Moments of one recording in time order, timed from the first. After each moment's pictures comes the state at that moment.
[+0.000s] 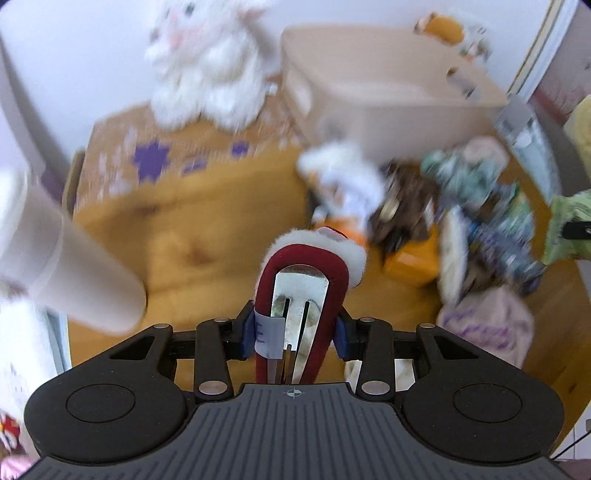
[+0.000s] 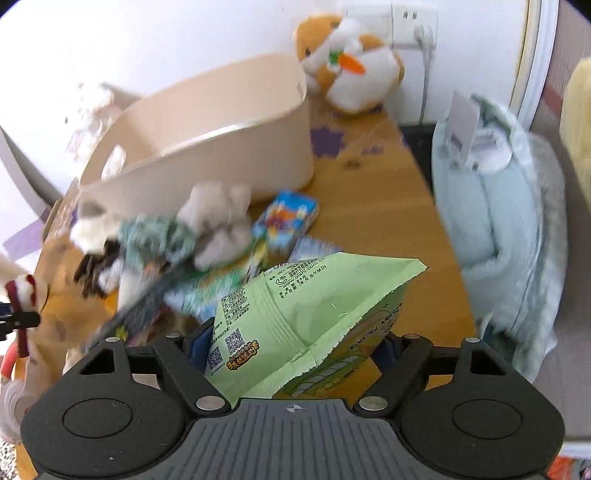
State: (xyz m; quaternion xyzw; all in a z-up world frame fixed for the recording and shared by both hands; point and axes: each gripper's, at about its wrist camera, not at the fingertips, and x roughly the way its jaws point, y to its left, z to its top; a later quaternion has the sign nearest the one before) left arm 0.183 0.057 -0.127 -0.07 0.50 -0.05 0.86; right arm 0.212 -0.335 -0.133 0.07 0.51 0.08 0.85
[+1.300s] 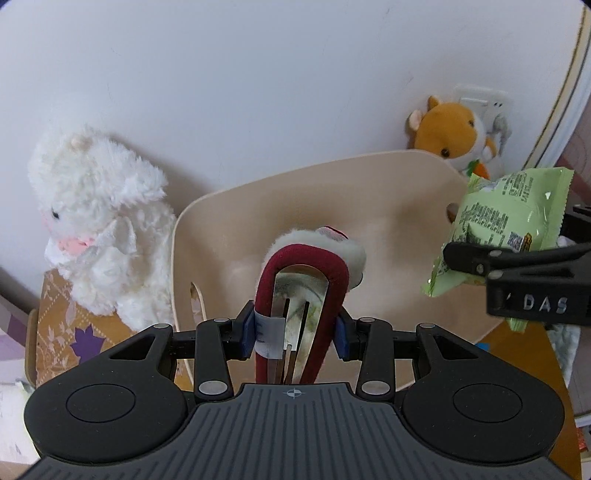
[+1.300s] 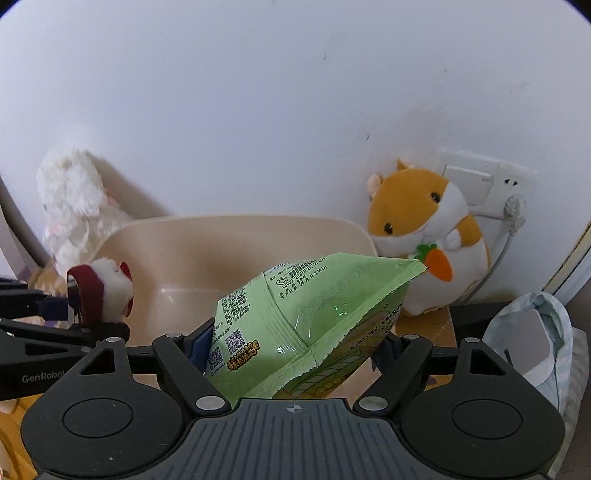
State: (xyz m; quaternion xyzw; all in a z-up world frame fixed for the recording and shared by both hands) left arm 0.403 -0.021 -0.066 -0.08 0.45 0.00 0.89; right arm 0.395 -0.250 -0.094 -0.02 0.42 0.11 0.90
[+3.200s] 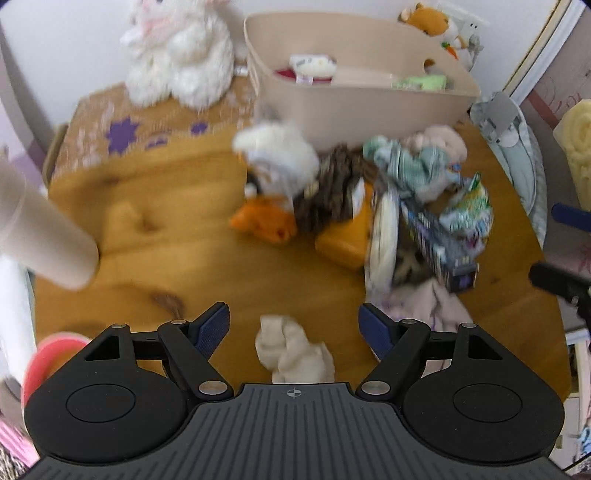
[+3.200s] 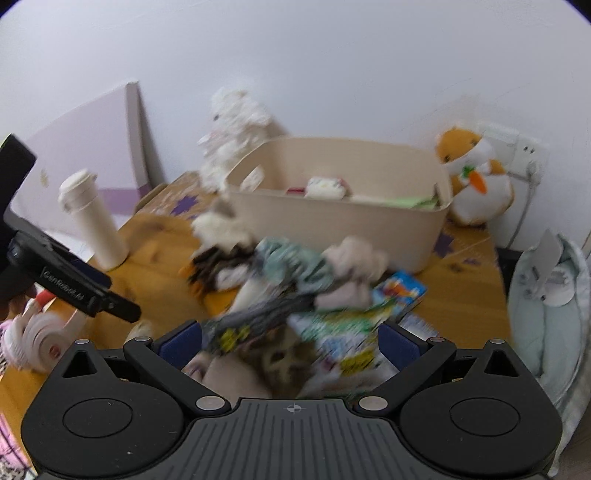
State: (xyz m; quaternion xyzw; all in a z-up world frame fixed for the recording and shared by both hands) left arm 0.171 -0.004 -0.118 -0.15 0.53 -0.03 0.84; right arm 0.147 -0.262 -0.111 -0.04 0.38 0.24 0.89
